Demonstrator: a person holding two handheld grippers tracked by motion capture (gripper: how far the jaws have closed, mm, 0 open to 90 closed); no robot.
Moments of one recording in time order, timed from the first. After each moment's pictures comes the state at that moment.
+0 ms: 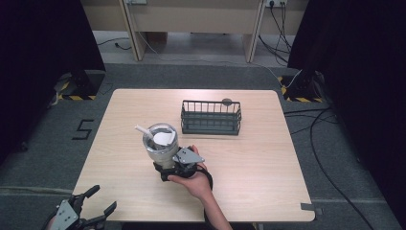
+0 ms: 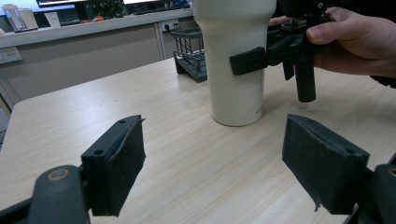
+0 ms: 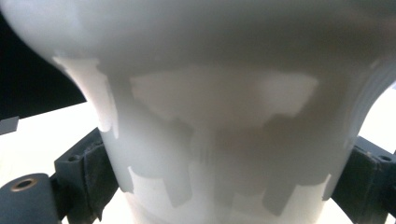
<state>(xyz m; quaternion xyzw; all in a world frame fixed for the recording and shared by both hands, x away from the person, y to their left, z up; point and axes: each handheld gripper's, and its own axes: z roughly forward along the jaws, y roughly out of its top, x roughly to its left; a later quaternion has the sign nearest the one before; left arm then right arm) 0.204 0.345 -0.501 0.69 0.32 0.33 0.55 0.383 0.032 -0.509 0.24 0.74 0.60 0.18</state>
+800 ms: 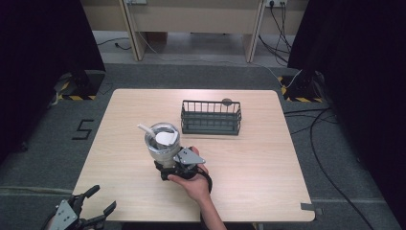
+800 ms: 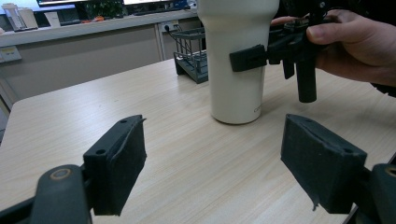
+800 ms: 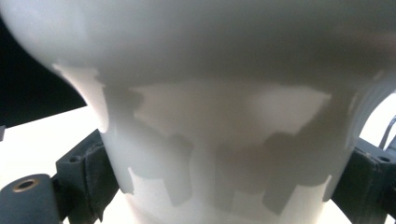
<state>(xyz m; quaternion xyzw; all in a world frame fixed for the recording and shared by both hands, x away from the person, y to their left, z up) 0.204 0.345 -0.501 0.69 0.33 0.33 0.56 0.381 0.030 -0.507 0.26 0.73 0.60 0.20</state>
